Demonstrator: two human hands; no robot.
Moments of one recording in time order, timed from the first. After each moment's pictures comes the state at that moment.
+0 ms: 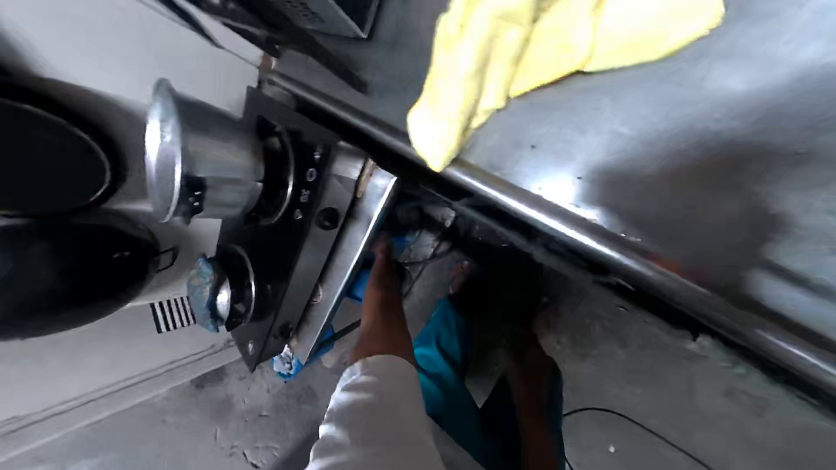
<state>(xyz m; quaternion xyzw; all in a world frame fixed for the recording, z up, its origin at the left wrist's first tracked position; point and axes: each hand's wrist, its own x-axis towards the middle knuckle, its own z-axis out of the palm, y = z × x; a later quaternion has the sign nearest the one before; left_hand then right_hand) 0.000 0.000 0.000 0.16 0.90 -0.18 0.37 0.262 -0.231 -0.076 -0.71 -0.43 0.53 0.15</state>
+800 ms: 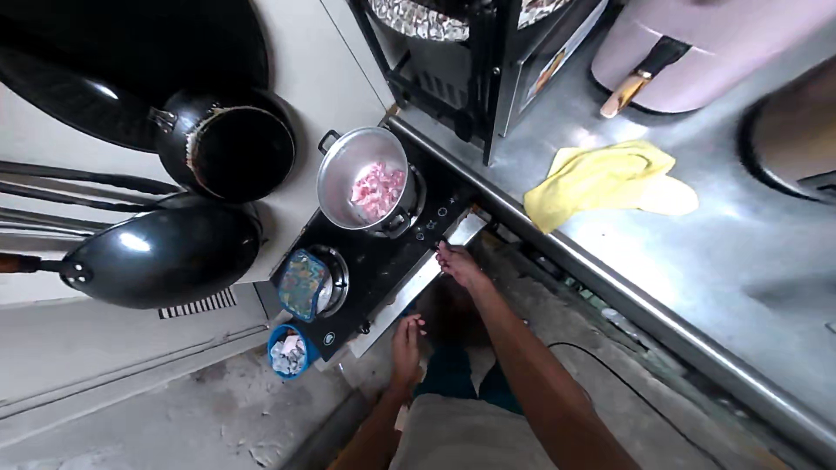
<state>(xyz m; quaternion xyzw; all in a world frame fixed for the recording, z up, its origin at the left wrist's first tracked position) -0.104 -0.268 0.184 0.30 0.78 0.39 0.39 -0.035 -0.020 0.108 -0.49 -0.27 0.81 0.16</state>
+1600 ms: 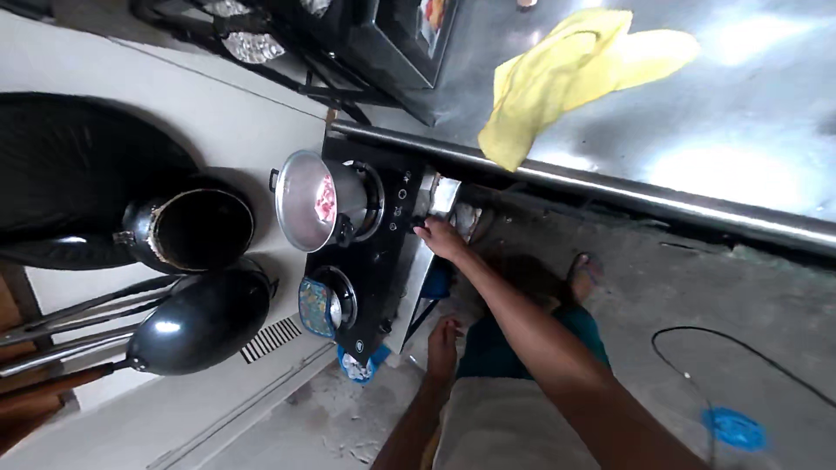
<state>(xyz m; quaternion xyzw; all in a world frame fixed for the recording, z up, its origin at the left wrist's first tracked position) -0.068 -0.292 0.153 0.39 0.76 0.17 0.49 -0.012 -0.025 0.100 -0.50 -0.57 0.63 0.15</state>
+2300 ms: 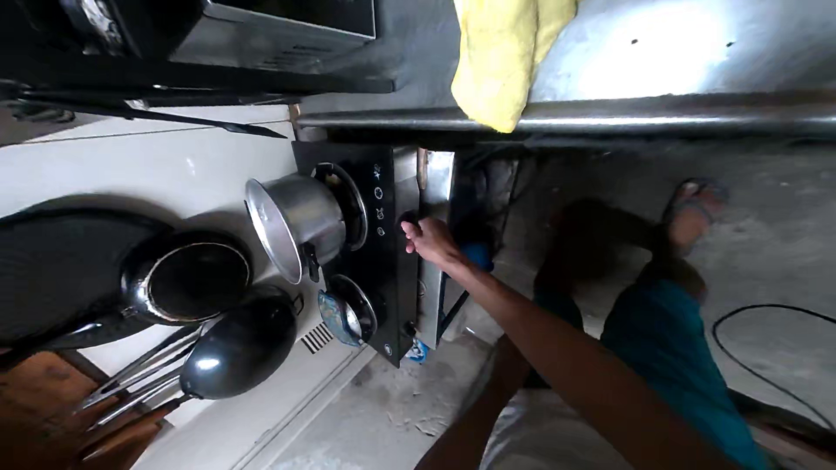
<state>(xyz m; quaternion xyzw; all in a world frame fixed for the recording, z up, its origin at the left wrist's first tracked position) -0.001 -0.294 0.116 0.39 0.75 -0.05 0.53 -0.021 -0.041 0.096 -0.45 -0.27 0.82 0.21</state>
